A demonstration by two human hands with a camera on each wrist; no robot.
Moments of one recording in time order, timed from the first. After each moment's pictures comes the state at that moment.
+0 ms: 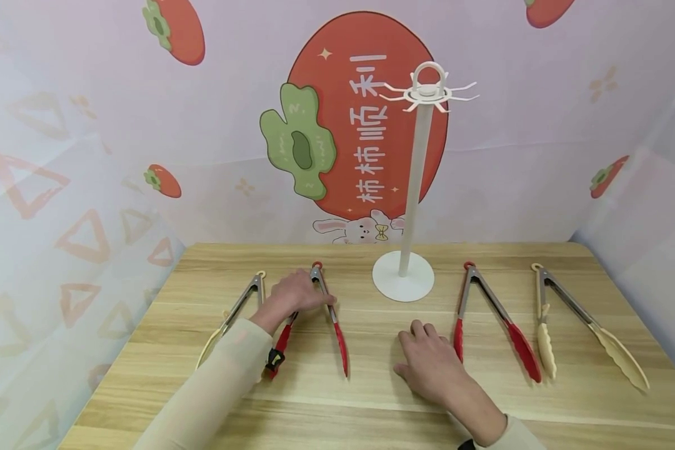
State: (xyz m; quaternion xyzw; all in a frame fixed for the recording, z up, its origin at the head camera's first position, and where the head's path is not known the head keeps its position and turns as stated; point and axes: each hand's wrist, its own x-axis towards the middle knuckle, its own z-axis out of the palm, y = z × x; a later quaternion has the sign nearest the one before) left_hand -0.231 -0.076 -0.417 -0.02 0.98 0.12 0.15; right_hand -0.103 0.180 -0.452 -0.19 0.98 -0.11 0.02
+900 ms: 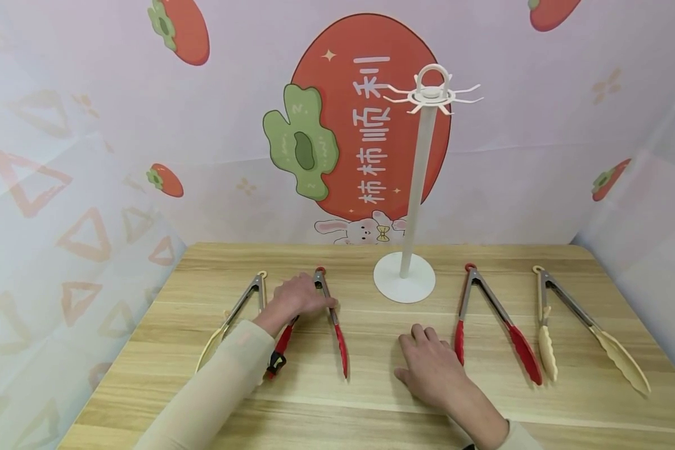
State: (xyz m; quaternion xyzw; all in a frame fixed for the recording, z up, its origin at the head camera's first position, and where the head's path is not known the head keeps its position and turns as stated) left_hand -0.231 -0.076 -0.426 -0.02 0.98 0.11 0.15; right_hand -0.099 0.180 -0.452 -0.20 0.98 -0.10 0.02
